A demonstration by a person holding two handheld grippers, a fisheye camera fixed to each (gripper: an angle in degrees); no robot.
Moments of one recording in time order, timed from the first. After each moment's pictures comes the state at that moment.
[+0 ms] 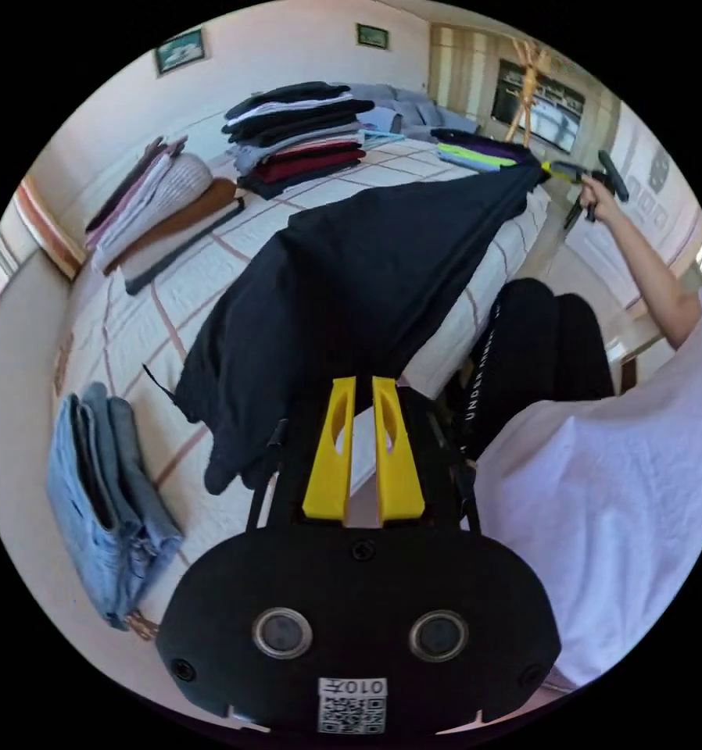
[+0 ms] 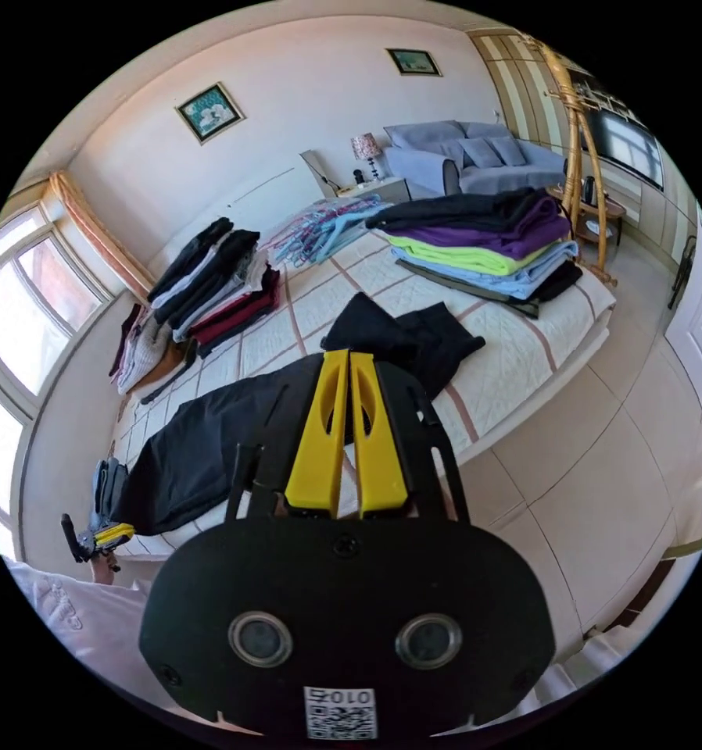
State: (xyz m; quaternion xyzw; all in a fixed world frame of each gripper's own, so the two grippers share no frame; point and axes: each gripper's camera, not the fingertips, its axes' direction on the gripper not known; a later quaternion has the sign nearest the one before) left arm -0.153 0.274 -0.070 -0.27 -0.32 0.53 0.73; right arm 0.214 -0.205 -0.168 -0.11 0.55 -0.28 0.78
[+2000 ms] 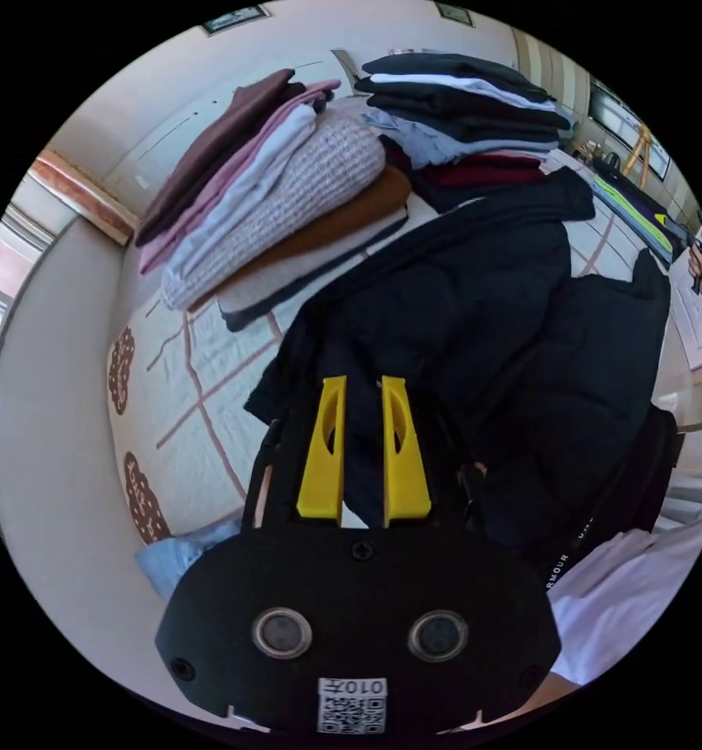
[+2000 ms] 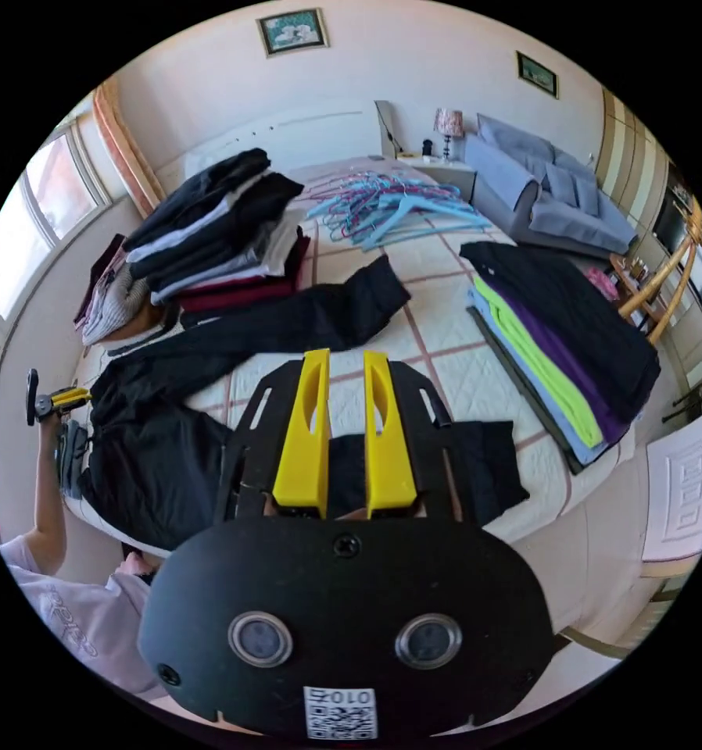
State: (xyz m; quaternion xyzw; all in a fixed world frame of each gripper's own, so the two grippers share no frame) left arm -0.158 -0.077 0.076 -0.25 -0.46 0.46 0.72; right arm 0.251 -0.252 0.055 -0.26 0.60 -0.31 0.69
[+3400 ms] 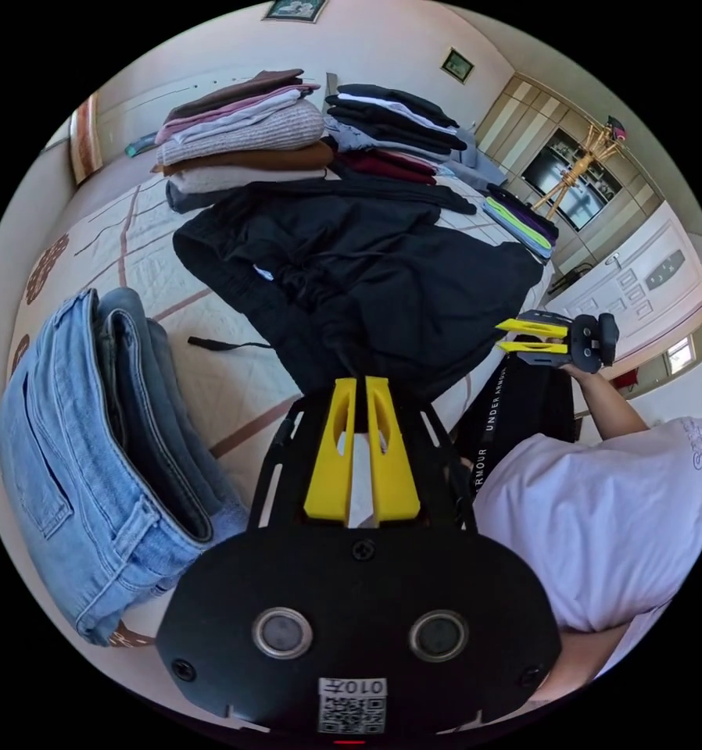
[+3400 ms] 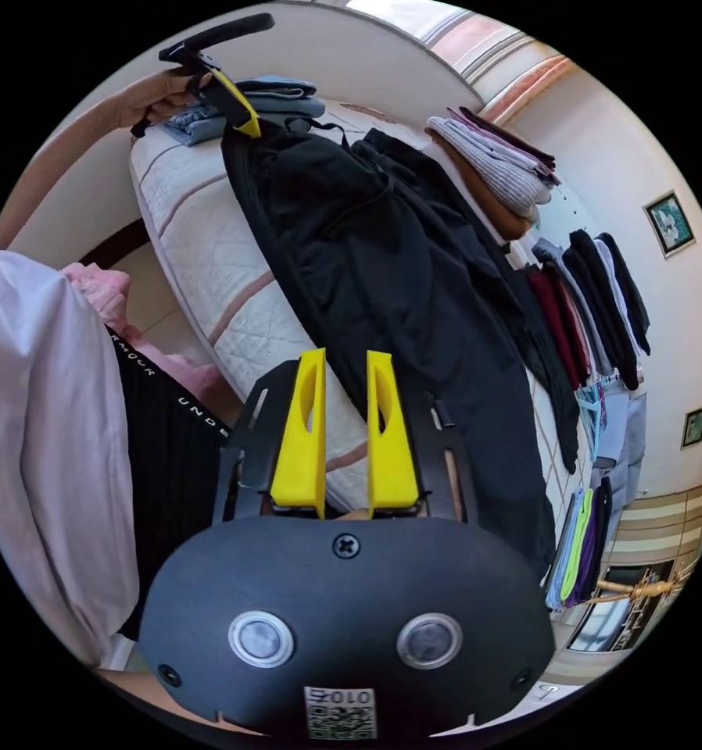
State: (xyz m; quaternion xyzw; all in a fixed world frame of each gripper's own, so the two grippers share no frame) left arm -0.318 -0.018 -0.139 -0.29 -0.26 0.41 0.83; right arm 0.348 0.207 0.186 -0.53 0.43 -0.62 0.39
